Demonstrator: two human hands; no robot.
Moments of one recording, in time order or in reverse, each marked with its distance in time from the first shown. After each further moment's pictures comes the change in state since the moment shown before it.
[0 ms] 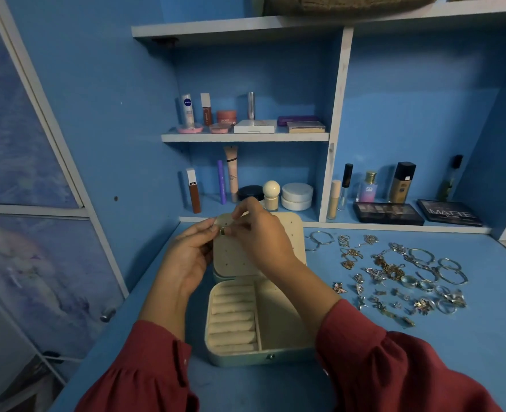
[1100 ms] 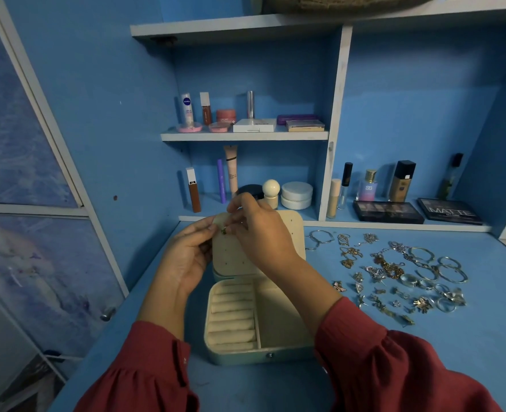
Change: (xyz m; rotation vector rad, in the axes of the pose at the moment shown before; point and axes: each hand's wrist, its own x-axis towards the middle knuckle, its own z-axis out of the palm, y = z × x) left_hand -0.008 0.005 0.005 -0.024 -0.053 0.024; right_hand 0.001 0.003 0.000 -0.136 0.080 -0.224
